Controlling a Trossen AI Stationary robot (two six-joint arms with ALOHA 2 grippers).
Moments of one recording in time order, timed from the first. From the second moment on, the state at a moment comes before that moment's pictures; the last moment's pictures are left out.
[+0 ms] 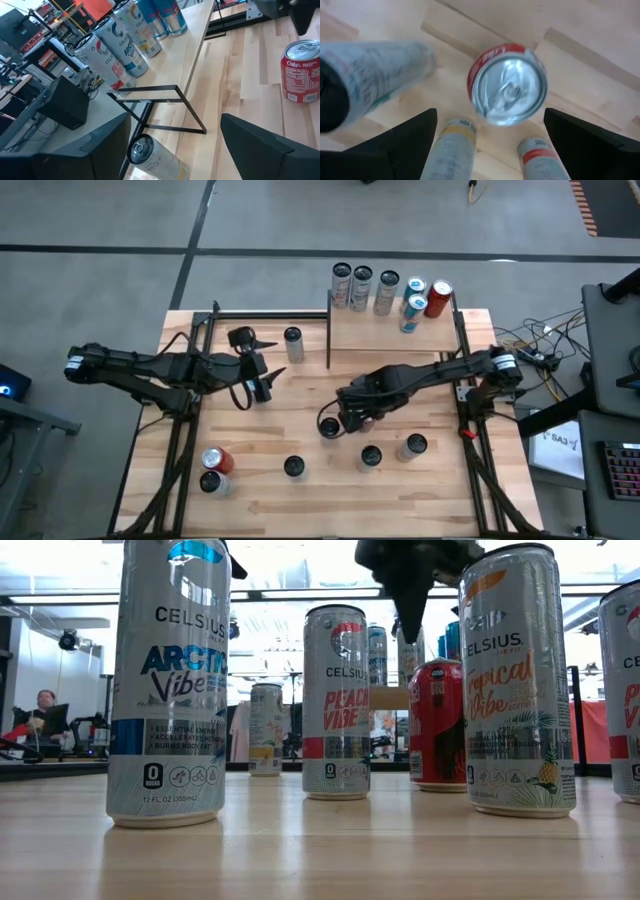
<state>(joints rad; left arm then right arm) -0.12 1.04 0.95 -0.37 -0.66 0.23 0.14 1.78 1.60 -1.24 -0.02 1.22</state>
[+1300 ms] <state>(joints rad) -0.12 1.04 0.92 -0.37 -0.66 0.23 0.03 1.73 1.77 -1.51 0.02 1.17</state>
